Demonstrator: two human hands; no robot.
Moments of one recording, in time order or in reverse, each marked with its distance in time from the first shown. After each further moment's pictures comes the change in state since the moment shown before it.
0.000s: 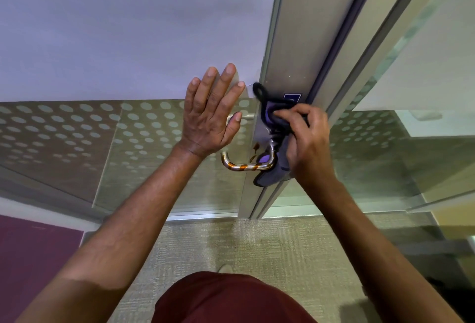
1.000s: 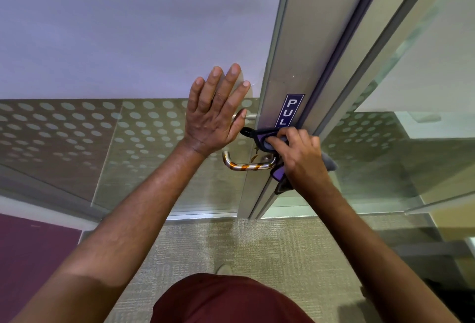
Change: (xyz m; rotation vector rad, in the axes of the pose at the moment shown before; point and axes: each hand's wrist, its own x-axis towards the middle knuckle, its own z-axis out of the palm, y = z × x) left_hand -0.003 -0.001 0.008 0.110 0.026 0.023; right_hand -0.032 0.032 0.024 -0.401 -0.352 -0.197
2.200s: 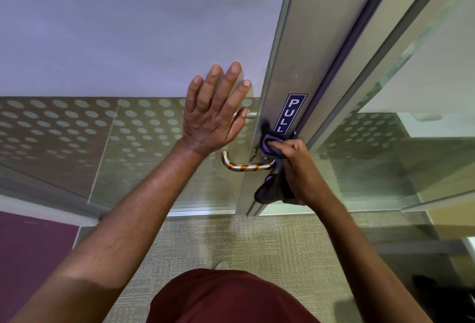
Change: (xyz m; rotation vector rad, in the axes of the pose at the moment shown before) left_hand -0.001 0.000 0.002 0.034 0.032 0.003; right_hand -0.013 -0.009 -0.002 0.760 -0.192 0.326
